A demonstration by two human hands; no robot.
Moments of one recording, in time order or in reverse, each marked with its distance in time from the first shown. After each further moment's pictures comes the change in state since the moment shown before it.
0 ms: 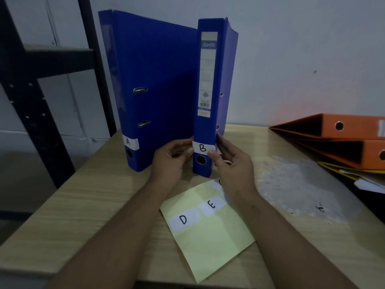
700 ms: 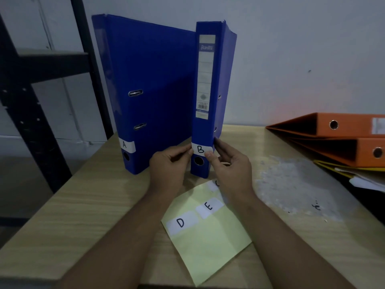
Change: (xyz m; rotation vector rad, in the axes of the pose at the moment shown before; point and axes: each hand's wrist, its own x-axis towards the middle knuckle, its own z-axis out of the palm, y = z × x) left_hand -0.009 -0.009 0.004 0.124 0.076 0.231; right_hand -0.004 0.000 -0.001 0.011 0.047 -0.023
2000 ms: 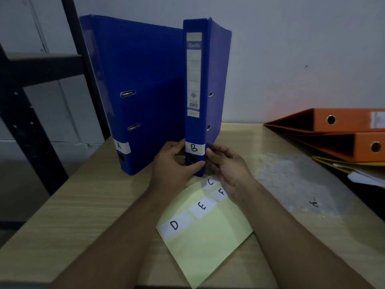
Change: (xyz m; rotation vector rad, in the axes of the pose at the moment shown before) left_hand -0.001 0.002 0.009 0.230 -0.082 0.120; right_hand 0.026 0.005 -0.012 0.406 -0.027 0.451
